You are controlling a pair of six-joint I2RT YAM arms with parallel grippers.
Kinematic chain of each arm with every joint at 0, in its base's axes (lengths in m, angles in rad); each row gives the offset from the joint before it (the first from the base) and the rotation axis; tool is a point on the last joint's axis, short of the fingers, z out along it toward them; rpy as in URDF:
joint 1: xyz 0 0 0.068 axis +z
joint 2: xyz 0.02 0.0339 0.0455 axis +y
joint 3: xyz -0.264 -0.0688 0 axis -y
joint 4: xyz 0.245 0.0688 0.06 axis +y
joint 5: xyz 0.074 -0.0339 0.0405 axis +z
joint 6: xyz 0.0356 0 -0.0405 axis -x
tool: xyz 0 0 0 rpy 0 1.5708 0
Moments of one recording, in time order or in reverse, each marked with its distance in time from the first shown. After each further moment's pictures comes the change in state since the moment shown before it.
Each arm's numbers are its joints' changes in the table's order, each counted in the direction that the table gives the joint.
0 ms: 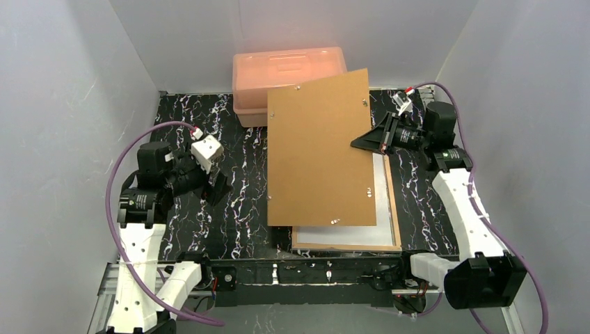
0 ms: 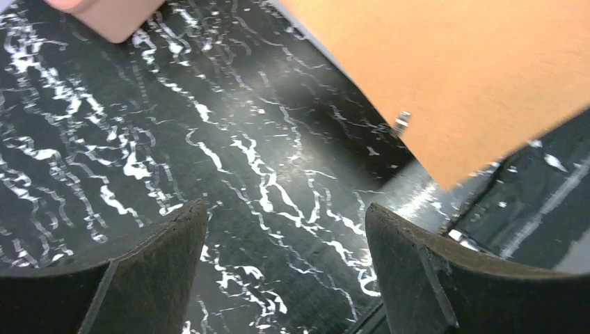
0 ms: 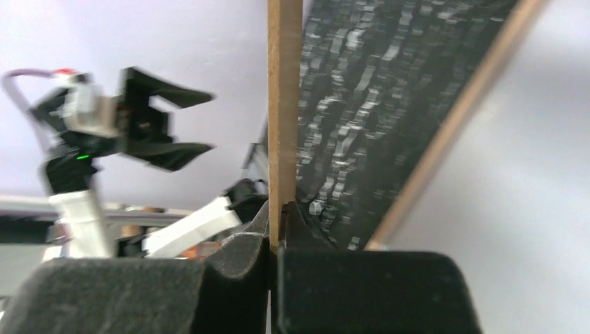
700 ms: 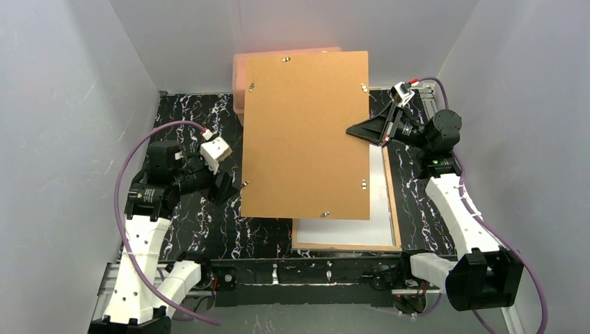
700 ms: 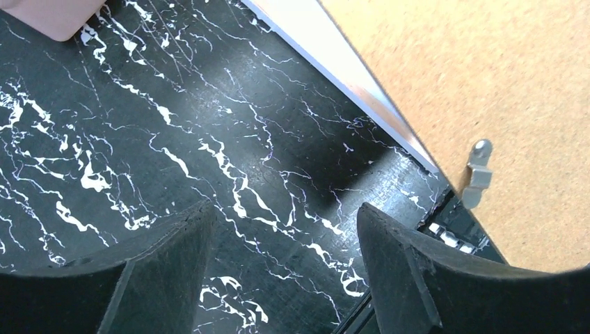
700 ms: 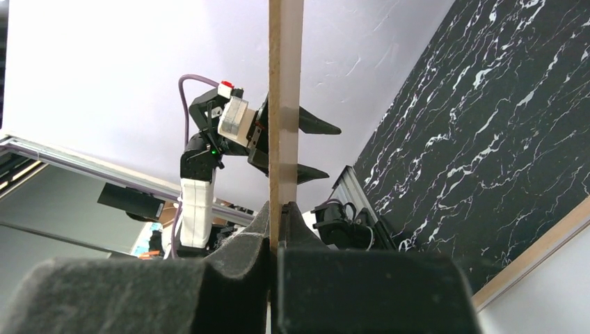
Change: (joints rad) left arm -0.061 0.031 -0.048 -0.051 0.005 0.033; right arm 0.031 -0.037 -0.178 -0.869 0.117 -0.702
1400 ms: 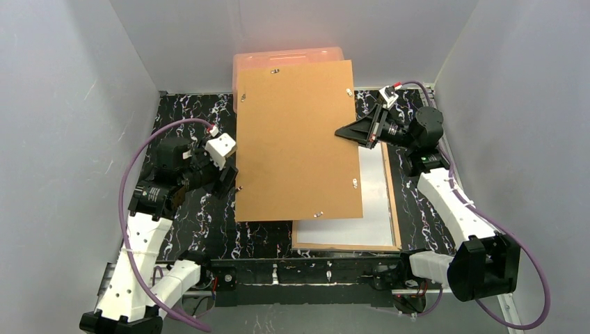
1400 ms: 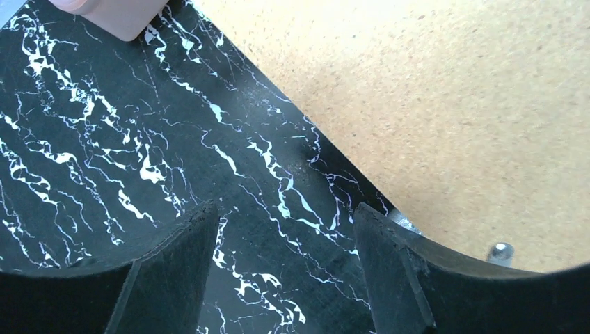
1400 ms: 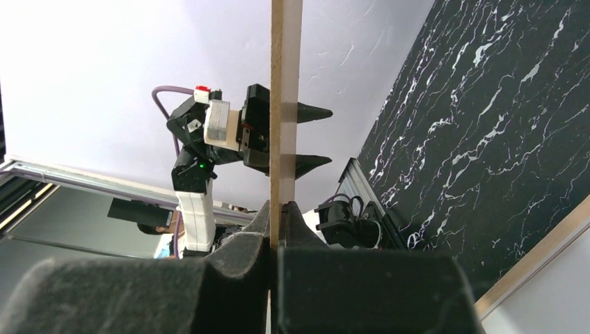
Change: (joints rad) left arm -0.123 0.016 -0.003 -0.095 0.218 0.023; right arm 0.089 0.069 -0.005 0.042 -0.064 0.014
